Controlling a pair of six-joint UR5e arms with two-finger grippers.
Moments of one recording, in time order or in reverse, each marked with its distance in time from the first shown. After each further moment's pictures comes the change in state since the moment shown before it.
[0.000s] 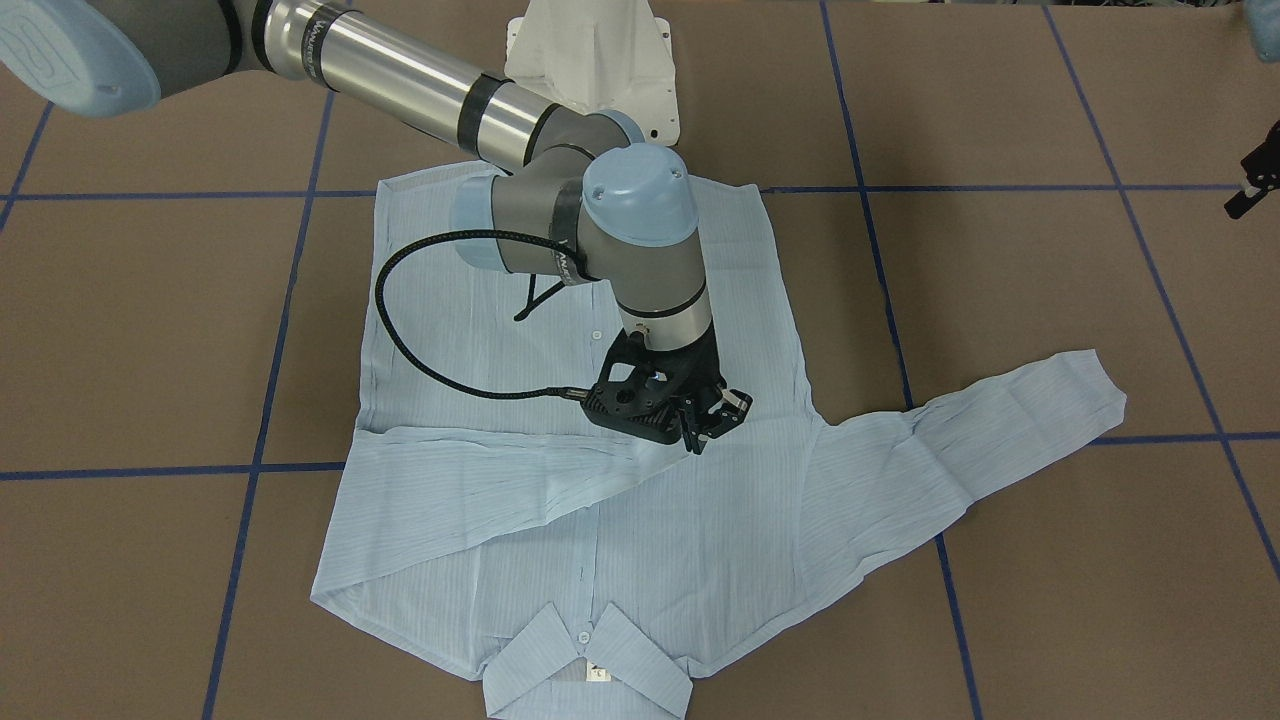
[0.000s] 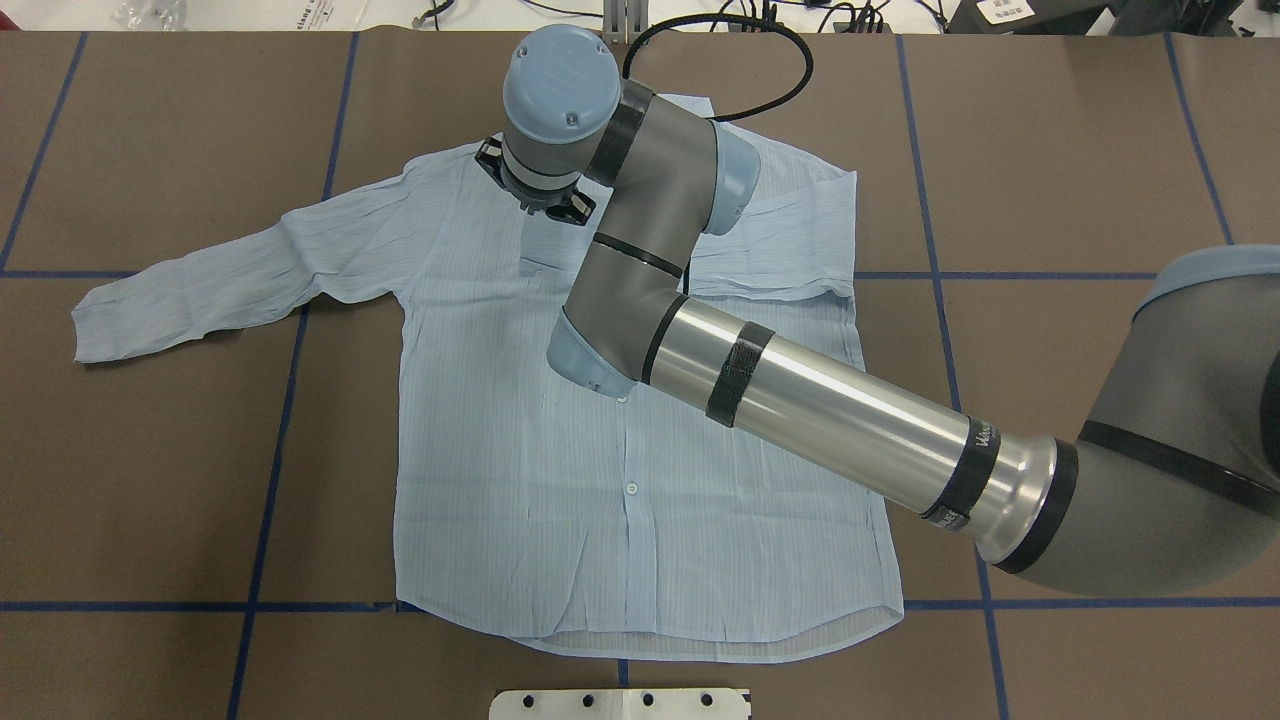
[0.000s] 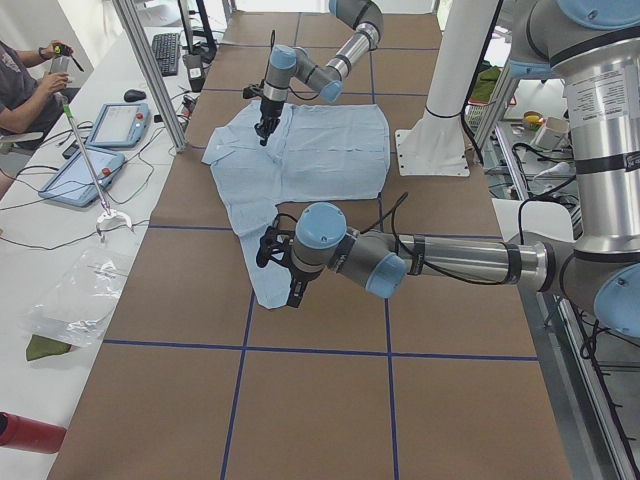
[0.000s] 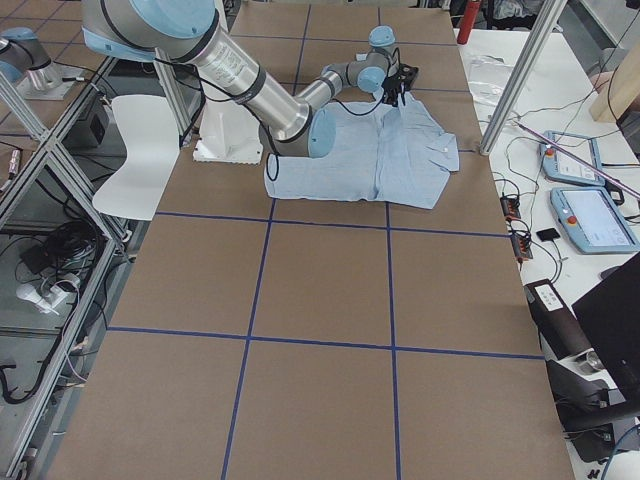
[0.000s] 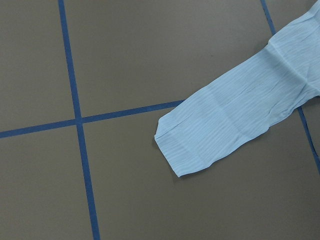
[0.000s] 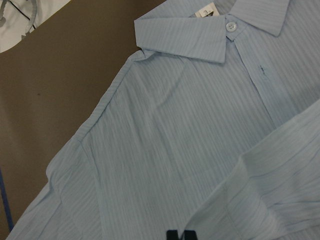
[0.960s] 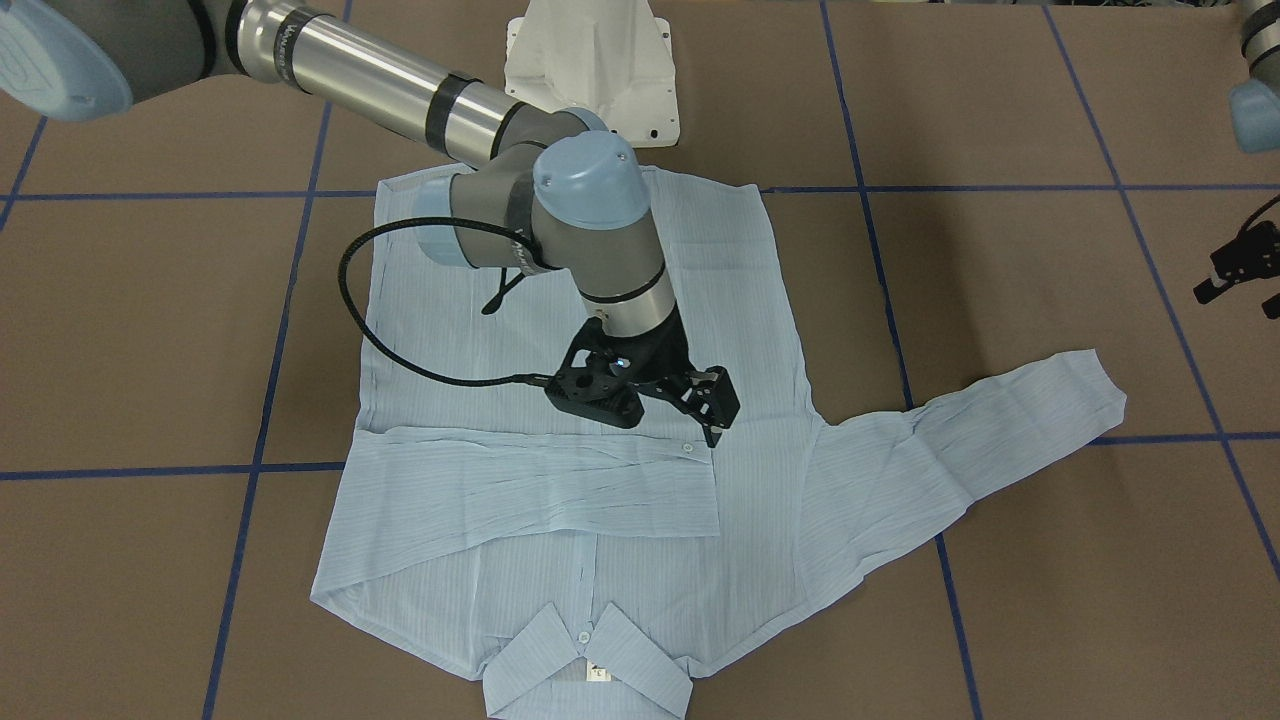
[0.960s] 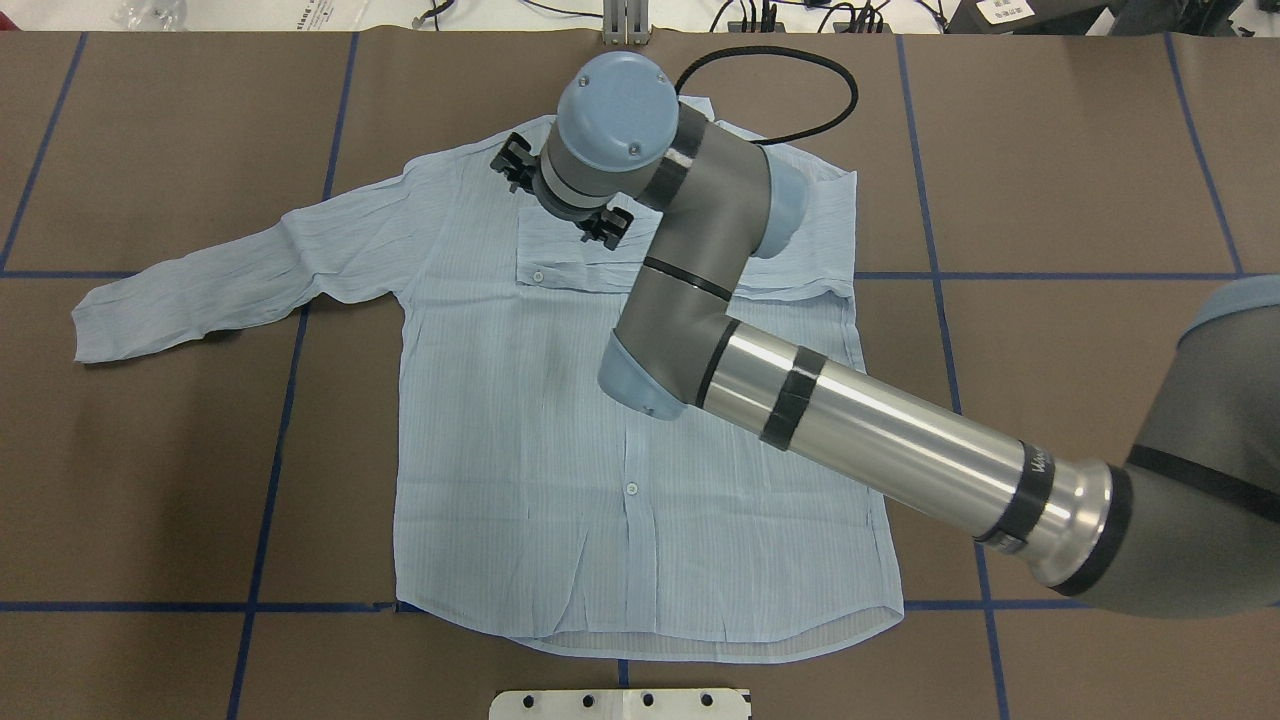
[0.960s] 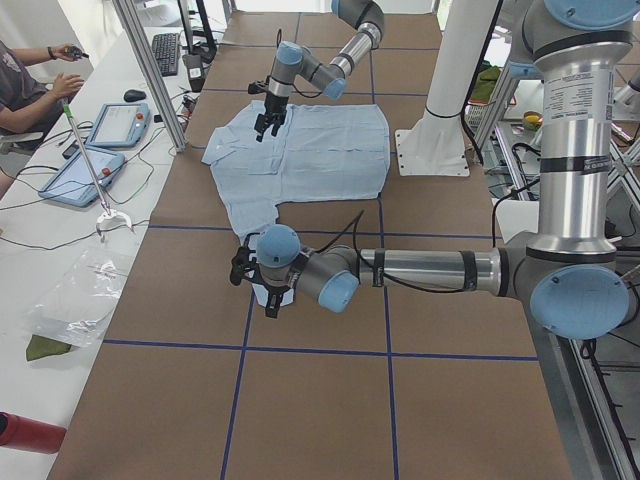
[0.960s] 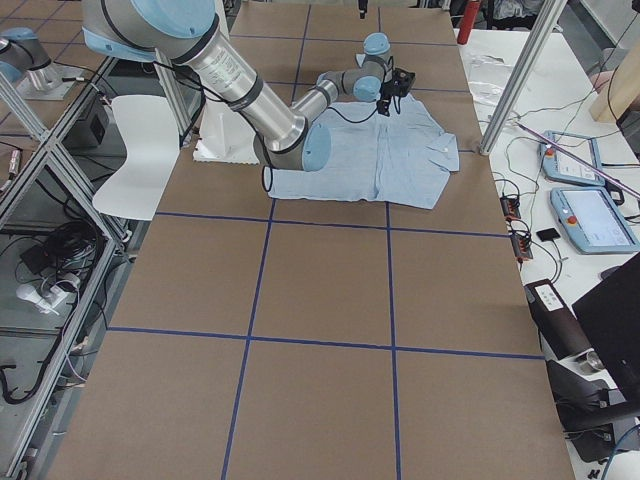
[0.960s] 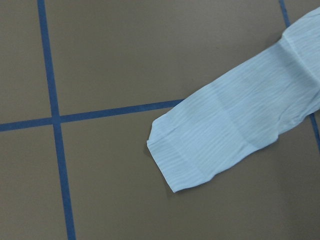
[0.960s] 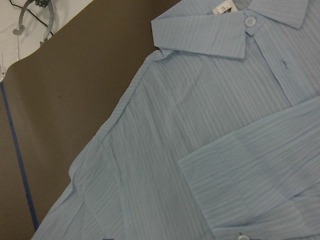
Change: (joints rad) left arm 0.102 -0.223 0.326 -0.088 0.029 -0.146; right arm 0.005 -0.170 0.206 0.028 0.009 0.050
